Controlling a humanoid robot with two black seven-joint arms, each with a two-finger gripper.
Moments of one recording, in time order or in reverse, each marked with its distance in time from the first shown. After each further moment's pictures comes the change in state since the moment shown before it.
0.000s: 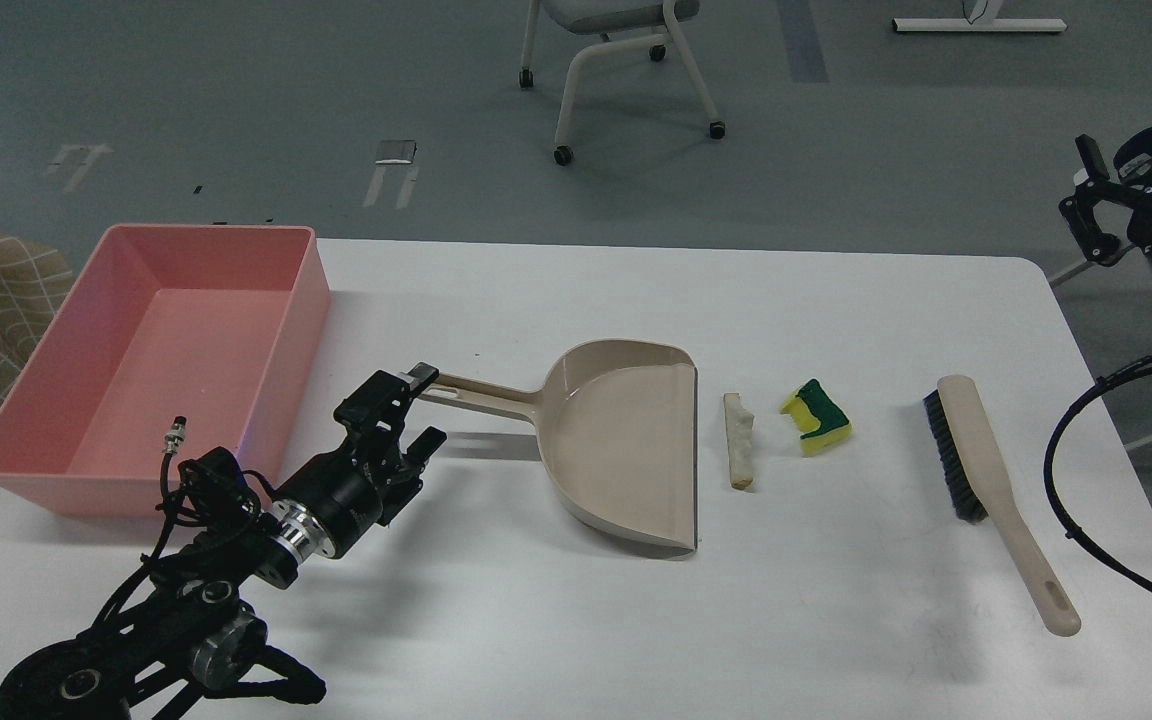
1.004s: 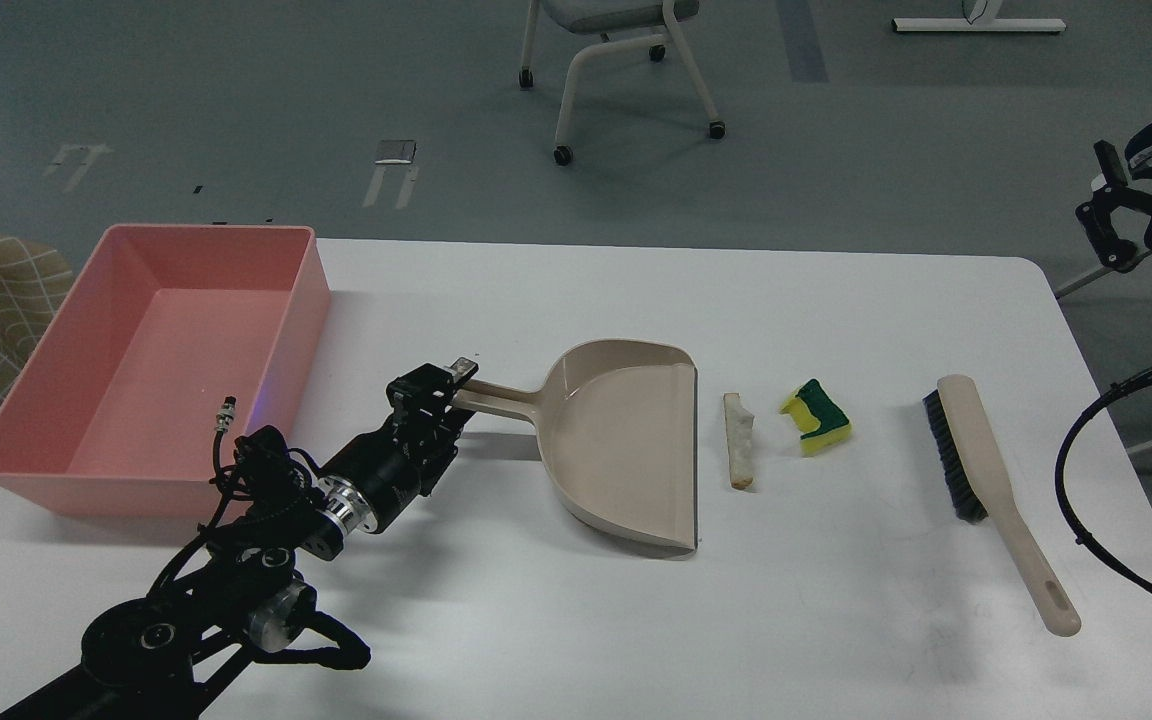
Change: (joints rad) left arm -0.102 -0.082 0.058 0.137 0.000 -0.002 -0.014; right arm -0.016 -0.006 0.023 0.007 0.000 0.000 -0.002
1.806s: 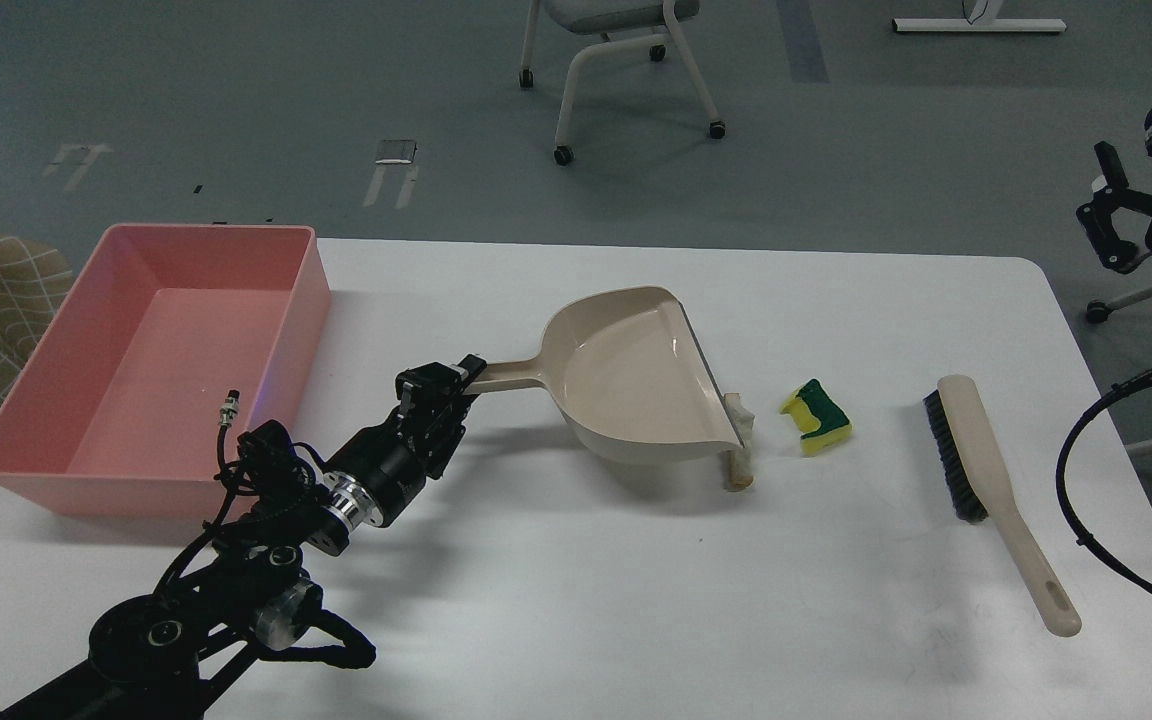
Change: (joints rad) left arm -0.011 -0.005 0.018 0.002 0.003 0.005 -0.068; right arm -0.004 -0.002 0.000 0.003 0.000 0.000 0.000
